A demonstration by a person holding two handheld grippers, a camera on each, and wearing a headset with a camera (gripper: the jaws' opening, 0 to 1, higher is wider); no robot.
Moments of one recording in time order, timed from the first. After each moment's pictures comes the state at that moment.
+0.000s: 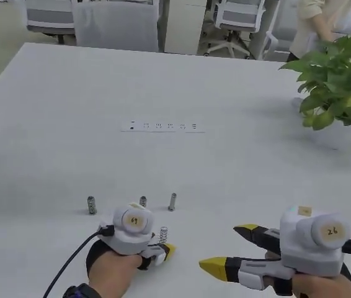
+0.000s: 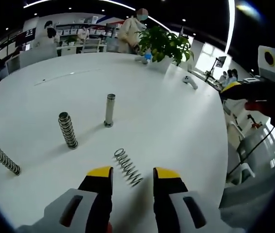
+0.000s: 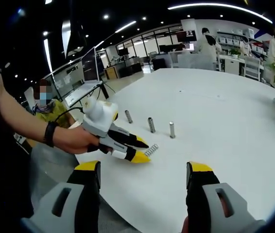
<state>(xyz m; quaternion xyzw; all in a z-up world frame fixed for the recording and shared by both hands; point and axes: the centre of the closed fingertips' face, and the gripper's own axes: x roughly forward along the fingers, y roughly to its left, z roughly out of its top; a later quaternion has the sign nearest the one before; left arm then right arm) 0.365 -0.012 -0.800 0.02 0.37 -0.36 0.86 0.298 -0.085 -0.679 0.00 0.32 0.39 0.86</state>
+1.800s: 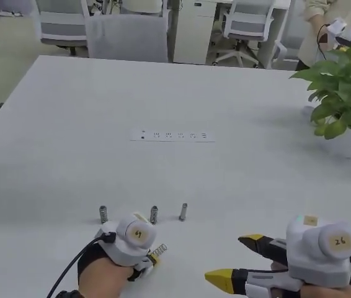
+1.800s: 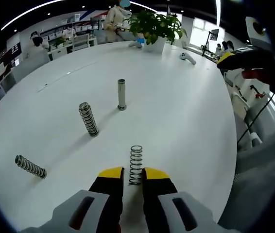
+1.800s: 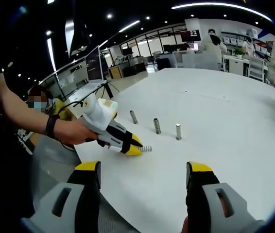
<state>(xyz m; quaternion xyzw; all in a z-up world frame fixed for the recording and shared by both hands) 0.364 0.034 -0.807 0.15 0.39 -0.36 0.83 0.298 -0.073 -0.680 0.00 0.32 0.41 0.85</state>
